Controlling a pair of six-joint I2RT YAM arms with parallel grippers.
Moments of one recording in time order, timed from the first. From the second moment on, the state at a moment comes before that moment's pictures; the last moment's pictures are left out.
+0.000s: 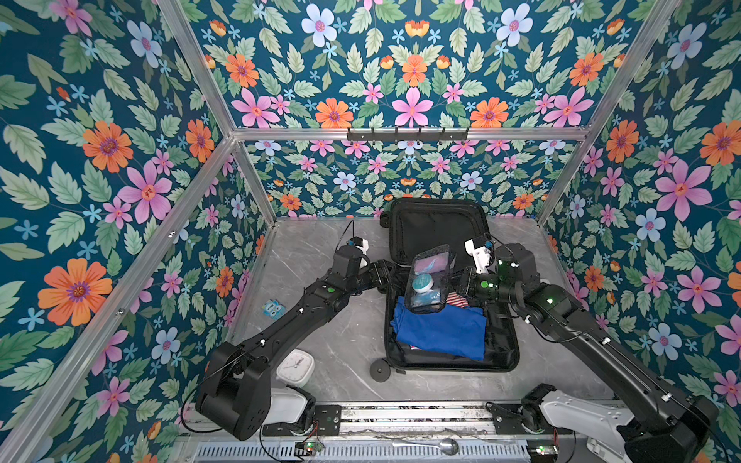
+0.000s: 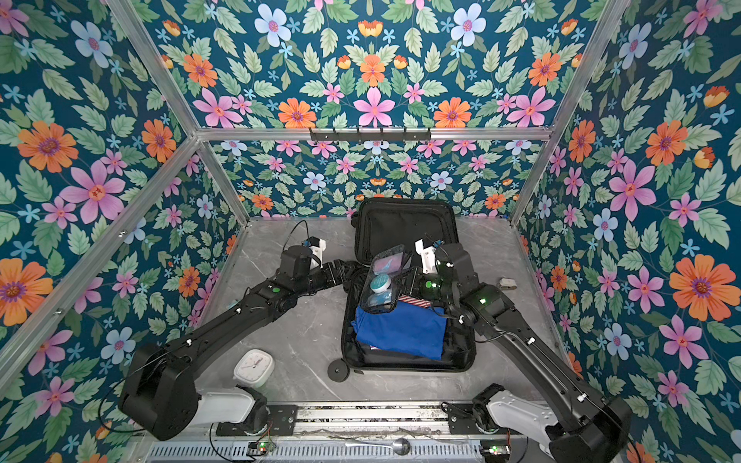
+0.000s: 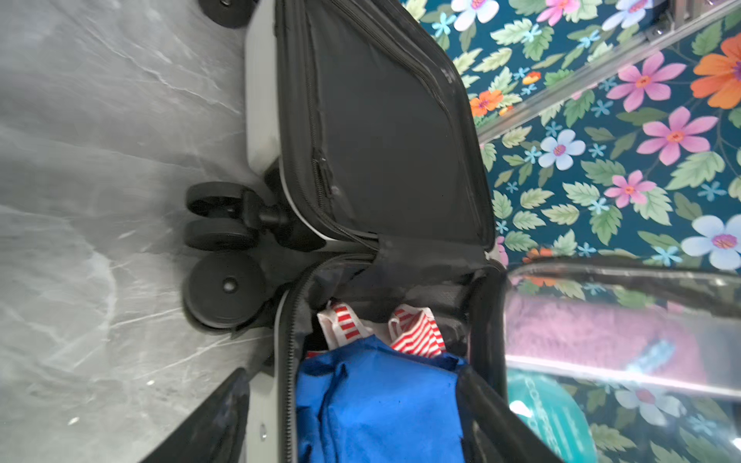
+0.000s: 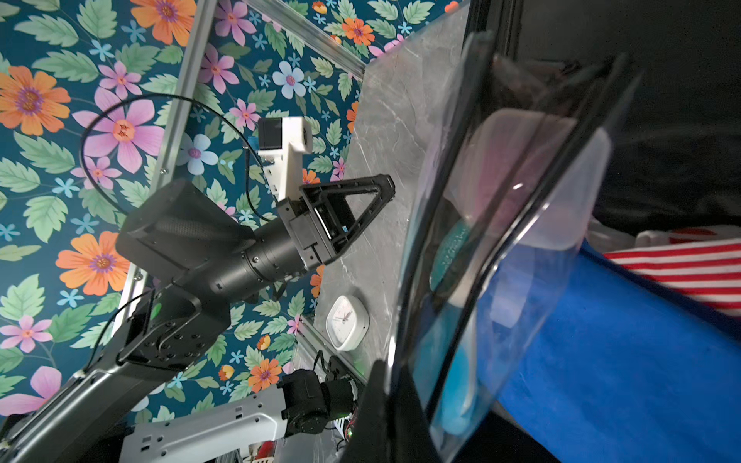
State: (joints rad) left arm -0.51 1.34 0.91 -0.11 0.22 -0.70; right arm 0.56 1.07 1.06 -0.48 -0.40 0.81
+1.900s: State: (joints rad) left arm -0.78 1.63 1.12 -0.34 0.04 -0.62; right arm 0.65 1.04 0.66 -0.52 -0.15 0.97
